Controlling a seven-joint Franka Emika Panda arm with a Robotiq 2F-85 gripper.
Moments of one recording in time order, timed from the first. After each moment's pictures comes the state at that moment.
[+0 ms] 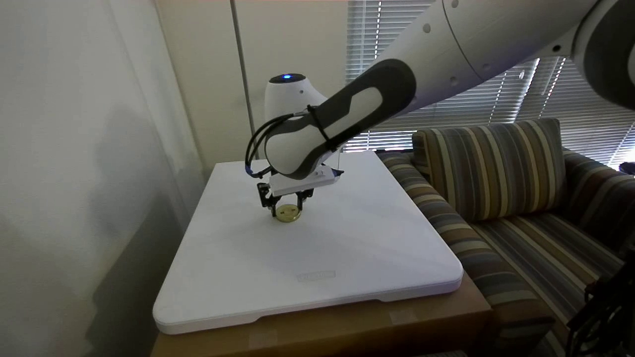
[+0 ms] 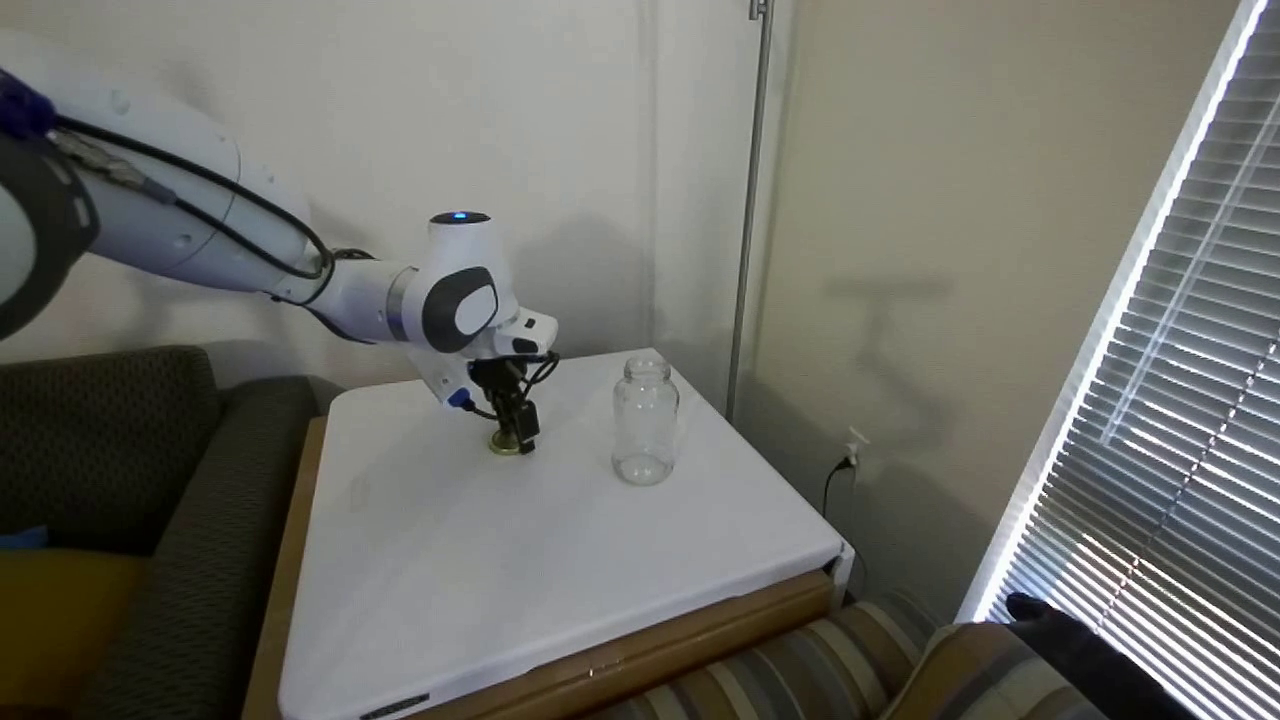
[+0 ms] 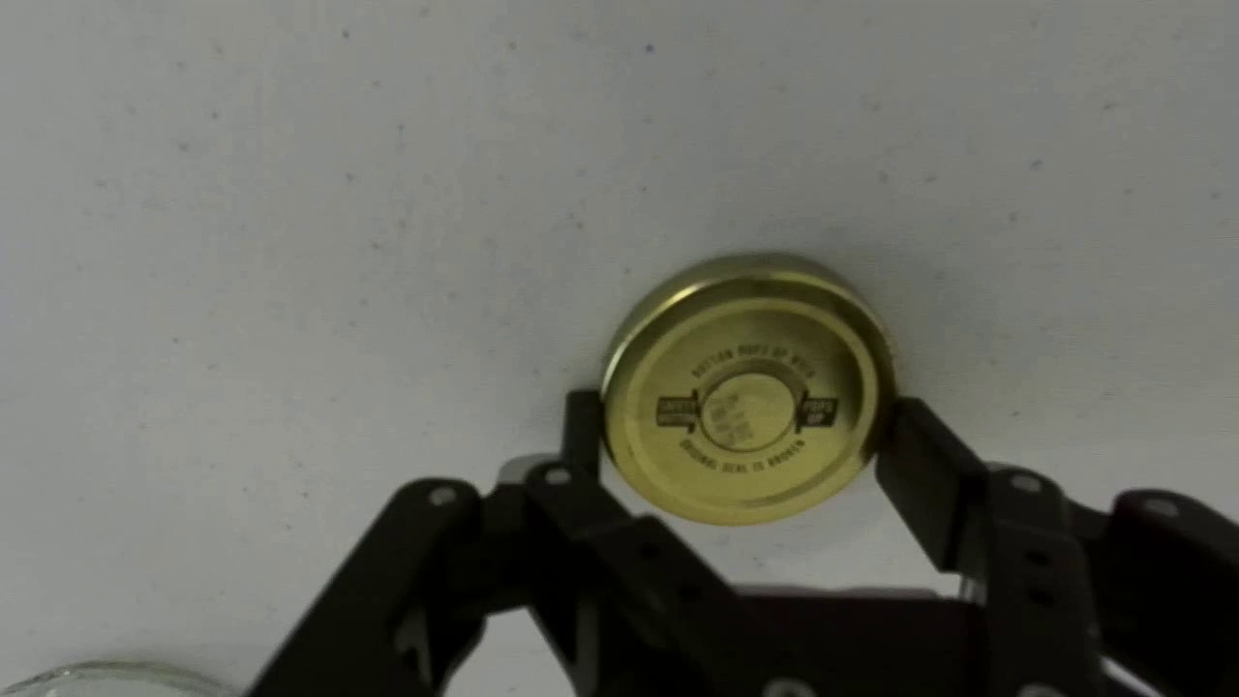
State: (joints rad) arm 0.26 1.37 -0.06 -0.84 0.00 2.38 0.56
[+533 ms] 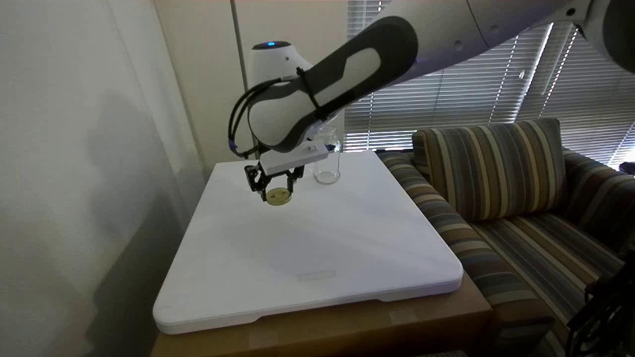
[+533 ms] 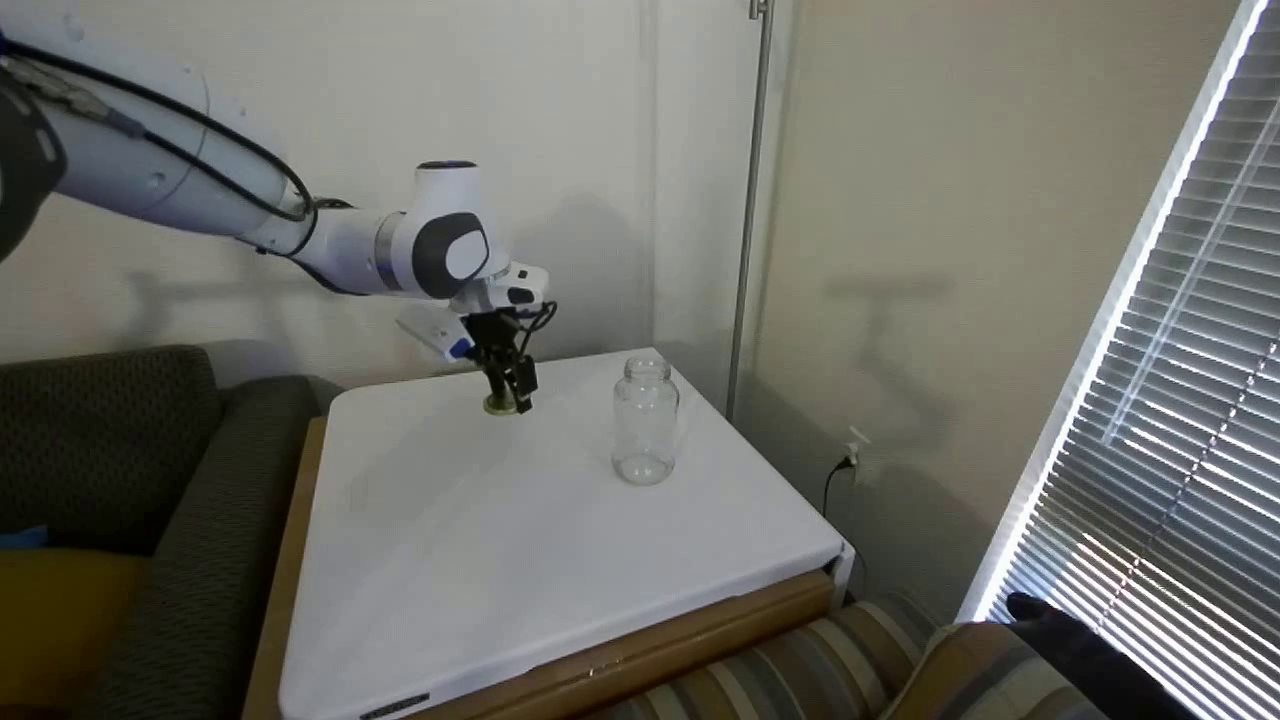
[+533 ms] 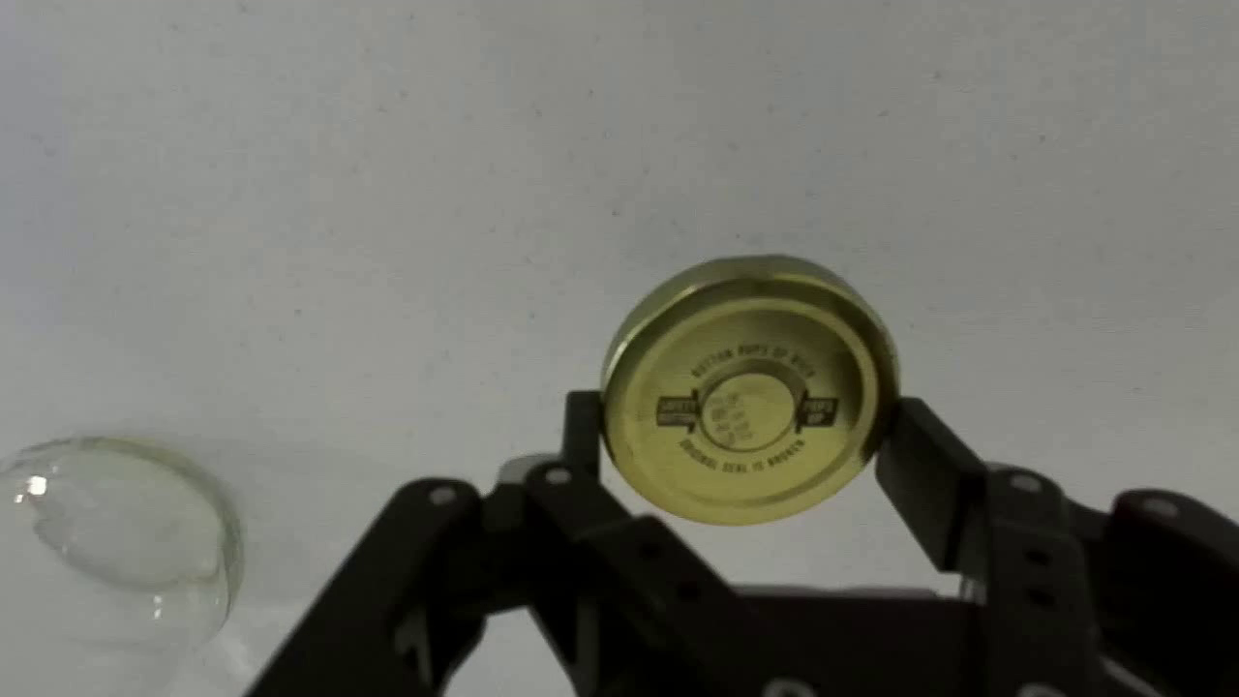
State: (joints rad) arm 0.28 1.29 -0.05 -0.83 -0.03 2.29 0.47
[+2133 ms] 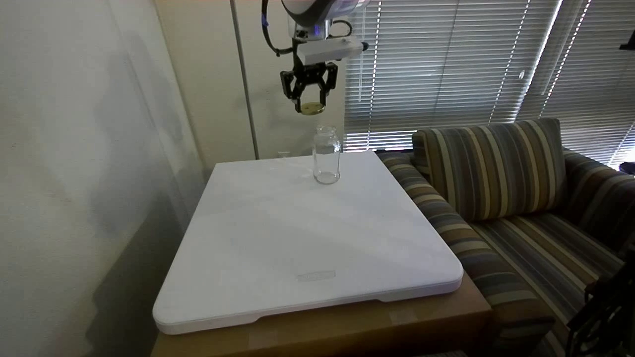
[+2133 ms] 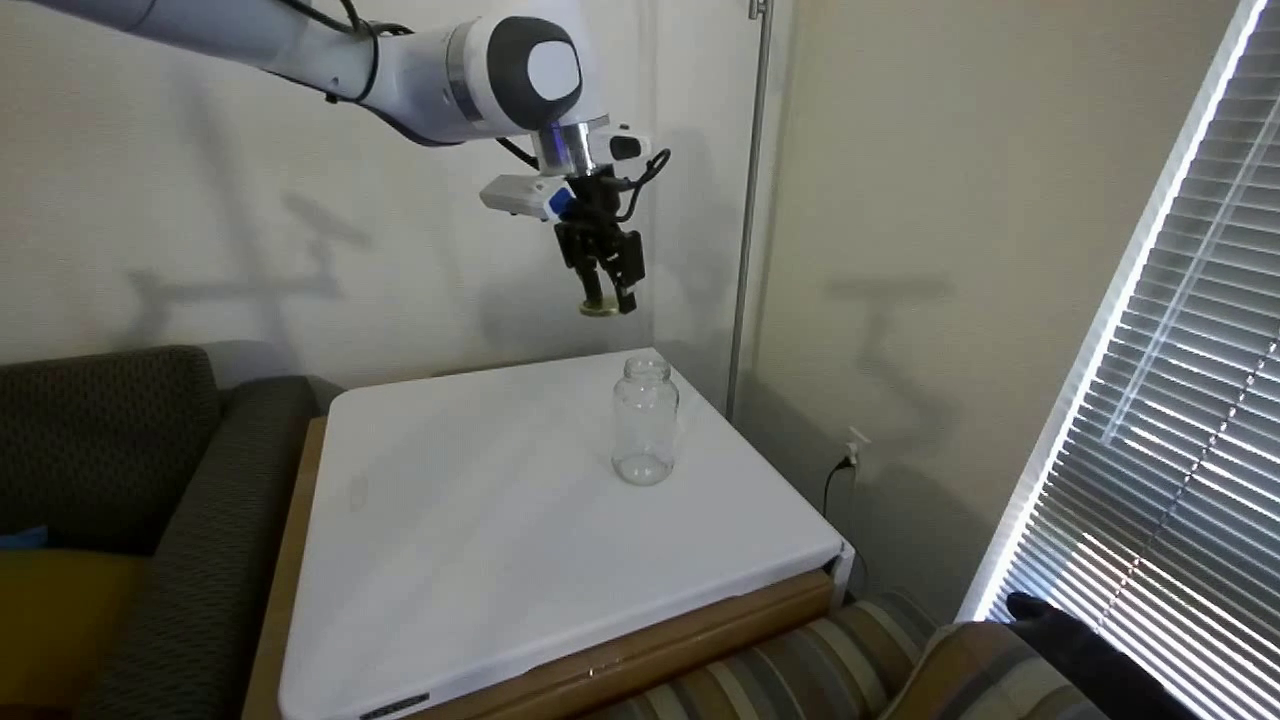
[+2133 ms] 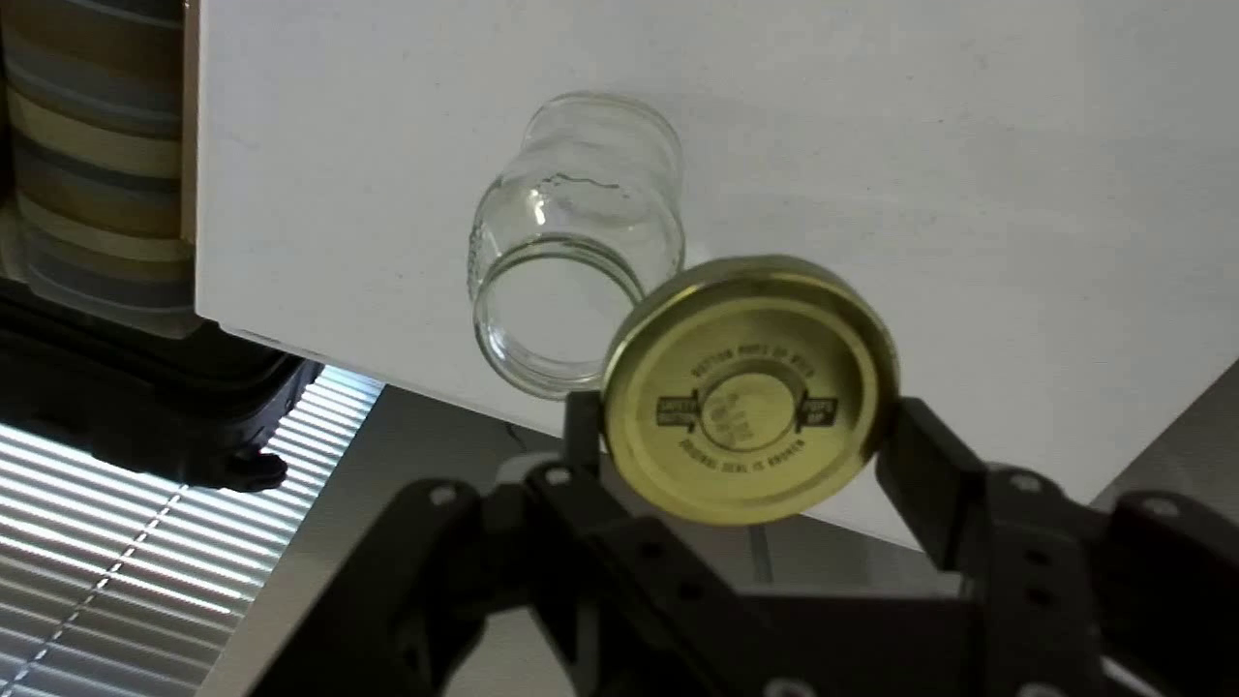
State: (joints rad) arm 0.13 1.10 -0.12 -0.72 -0.05 2.01 0.34
